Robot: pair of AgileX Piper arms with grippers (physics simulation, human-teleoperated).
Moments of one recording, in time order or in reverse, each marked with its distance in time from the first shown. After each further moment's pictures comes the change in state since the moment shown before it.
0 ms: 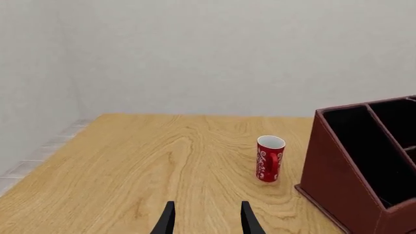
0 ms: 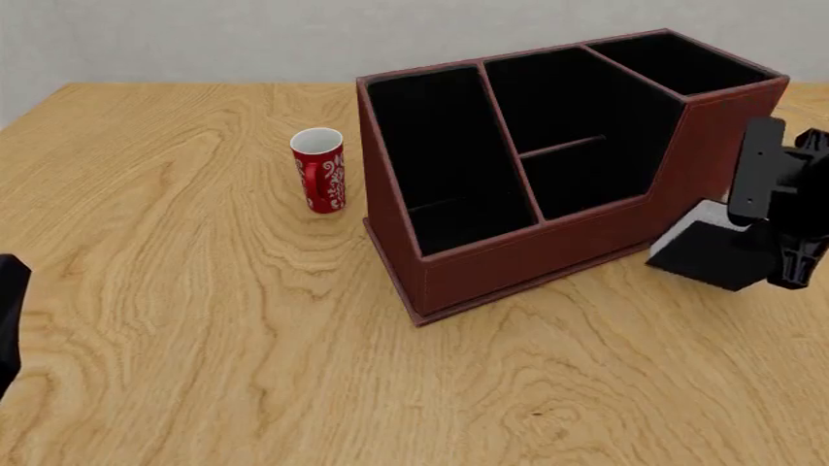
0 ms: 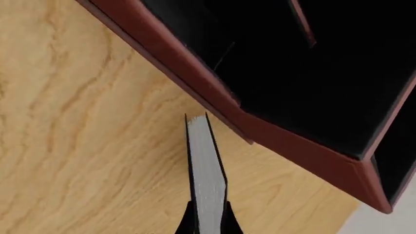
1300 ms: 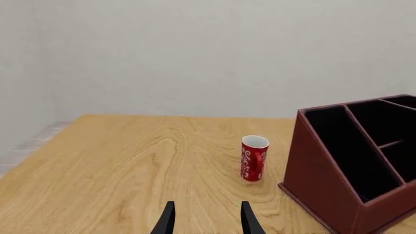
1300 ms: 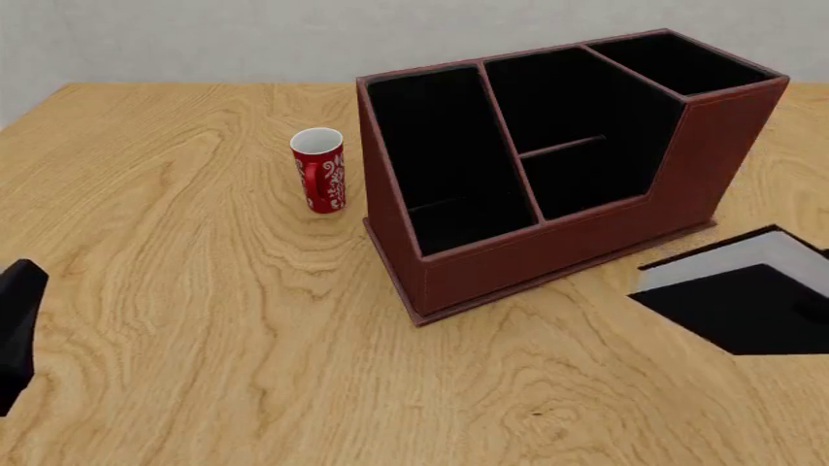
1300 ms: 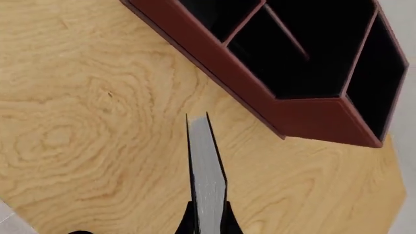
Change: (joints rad) left arm -0.067 -0.008 0.023 -0.027 -0.028; right arm 0.319 -0.651 0.038 0.501 0.373
